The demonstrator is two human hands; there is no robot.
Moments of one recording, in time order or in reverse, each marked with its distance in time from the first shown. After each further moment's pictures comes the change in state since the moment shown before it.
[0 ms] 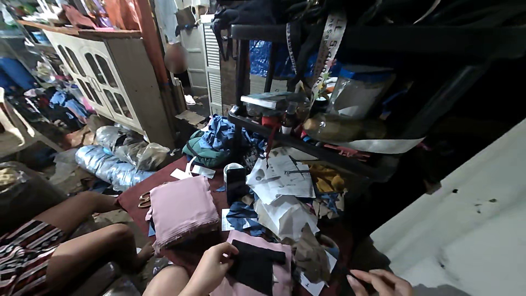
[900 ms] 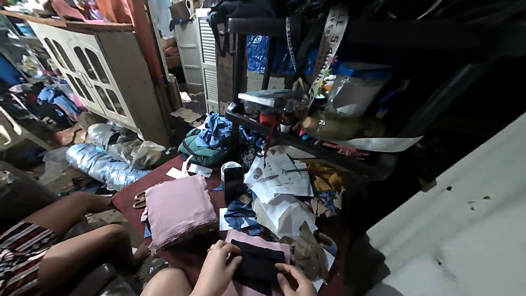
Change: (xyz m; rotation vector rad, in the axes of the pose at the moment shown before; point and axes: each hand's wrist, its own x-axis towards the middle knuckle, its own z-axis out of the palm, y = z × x) left_hand 0.001 0.007 0.015 0.126 0.118 0.057; right_hand -0.035 -0.051 0.079 0.433 -0.470 0.239
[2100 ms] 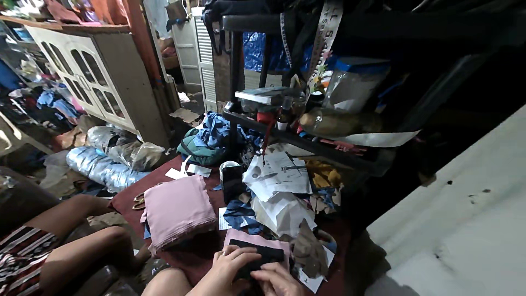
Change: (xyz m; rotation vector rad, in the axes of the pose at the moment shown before) left_hand -0.016 0.003 -0.005 0.048 -0.152 0.508; right_hand -0.012 -0.036 0.007 0.072 -0.088 -0.367
